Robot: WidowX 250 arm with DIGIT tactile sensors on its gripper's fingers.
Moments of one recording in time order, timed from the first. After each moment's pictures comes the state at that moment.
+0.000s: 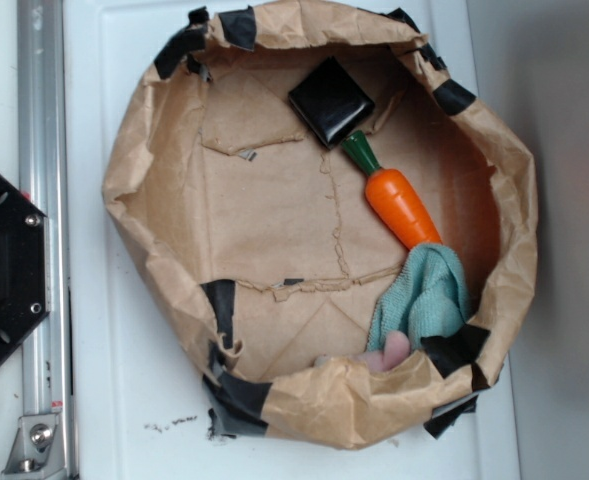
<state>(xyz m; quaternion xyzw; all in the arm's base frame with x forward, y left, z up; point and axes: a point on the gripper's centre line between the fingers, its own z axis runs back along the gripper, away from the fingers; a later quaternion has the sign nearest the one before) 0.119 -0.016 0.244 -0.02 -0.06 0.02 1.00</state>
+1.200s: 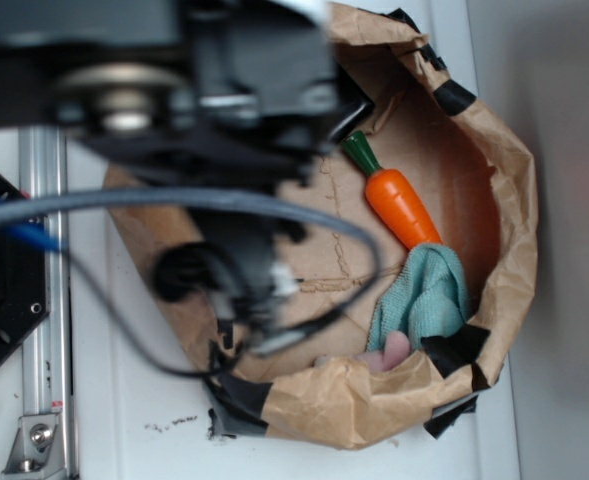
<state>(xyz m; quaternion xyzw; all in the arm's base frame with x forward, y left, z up) 0.230 -0.011 0.180 -0.03 -0.03 0.16 0.99</state>
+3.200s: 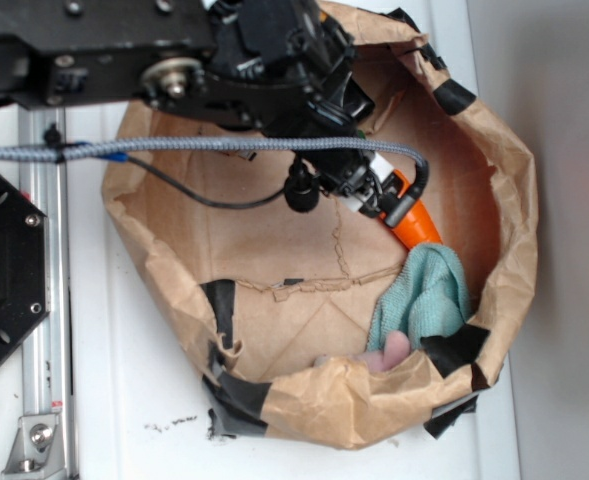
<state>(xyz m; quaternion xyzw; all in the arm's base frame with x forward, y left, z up) 0.267 0.041 0.113 -0.05 -0.19 0.34 0.92</state>
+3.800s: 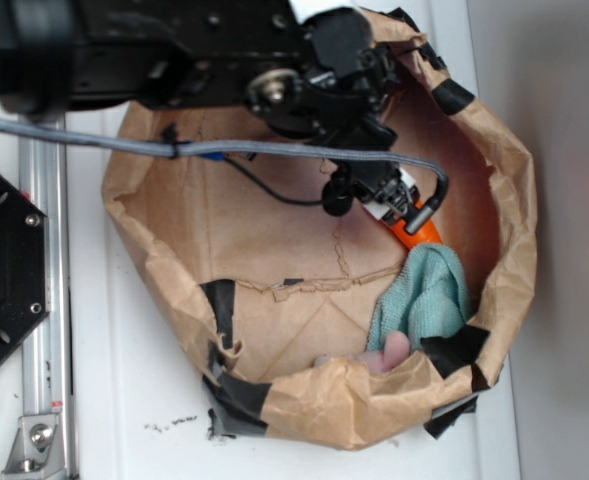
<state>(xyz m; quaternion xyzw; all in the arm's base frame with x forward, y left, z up) 0.289 0.041 0.075 -0.05 -0.15 0.32 0.93</state>
